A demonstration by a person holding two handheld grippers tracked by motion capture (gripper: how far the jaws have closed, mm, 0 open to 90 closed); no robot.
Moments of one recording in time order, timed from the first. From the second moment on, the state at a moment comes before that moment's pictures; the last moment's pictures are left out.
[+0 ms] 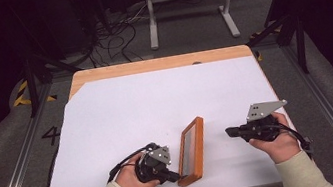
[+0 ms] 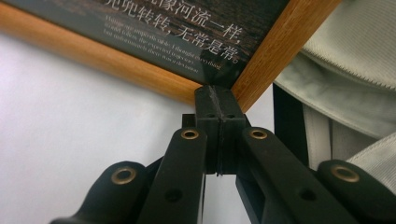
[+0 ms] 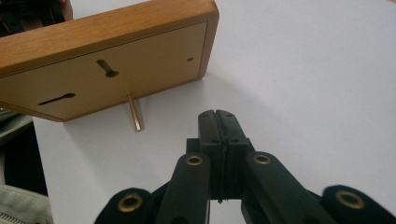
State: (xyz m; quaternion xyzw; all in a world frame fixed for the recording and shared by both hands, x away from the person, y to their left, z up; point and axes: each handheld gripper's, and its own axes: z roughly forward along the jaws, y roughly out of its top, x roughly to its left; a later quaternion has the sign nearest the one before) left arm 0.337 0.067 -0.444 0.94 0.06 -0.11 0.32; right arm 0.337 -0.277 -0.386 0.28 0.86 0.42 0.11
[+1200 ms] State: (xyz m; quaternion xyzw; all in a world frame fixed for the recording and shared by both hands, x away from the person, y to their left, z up) left arm 0.332 0.026 -0.449 0.93 0.03 -0.11 0.35; right arm 0.333 -0.265 -0.374 0.34 0.83 0.44 0.09
